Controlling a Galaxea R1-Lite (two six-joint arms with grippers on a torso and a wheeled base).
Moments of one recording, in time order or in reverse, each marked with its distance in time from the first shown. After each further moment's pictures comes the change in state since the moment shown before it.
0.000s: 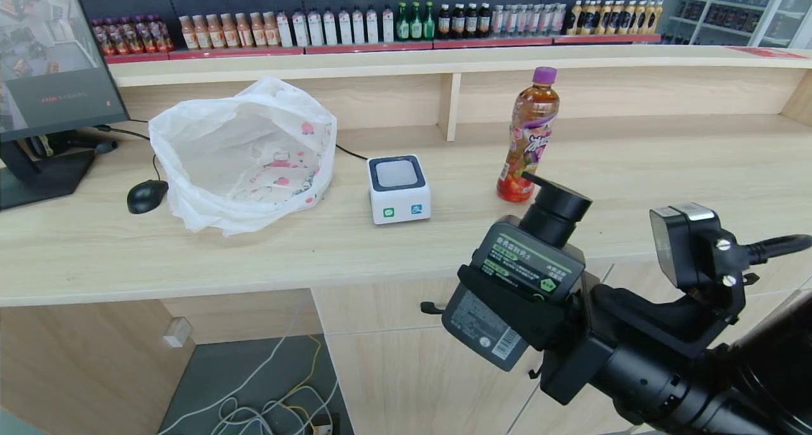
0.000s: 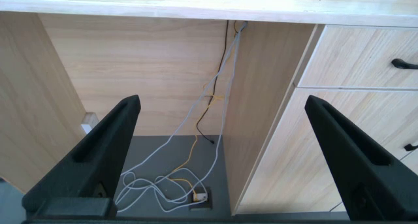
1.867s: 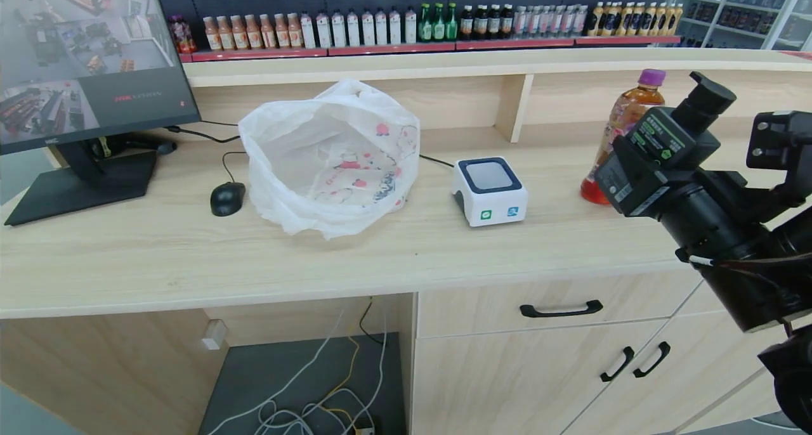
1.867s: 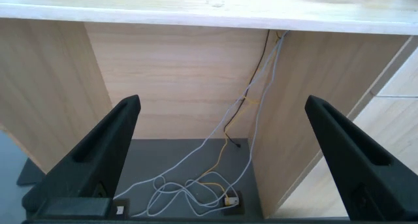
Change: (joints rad) left arm 0.000 0.000 0.000 0.000 0.000 -0.003; right arm -0.498 0.007 -0.154 0.000 -0.296 -0.327
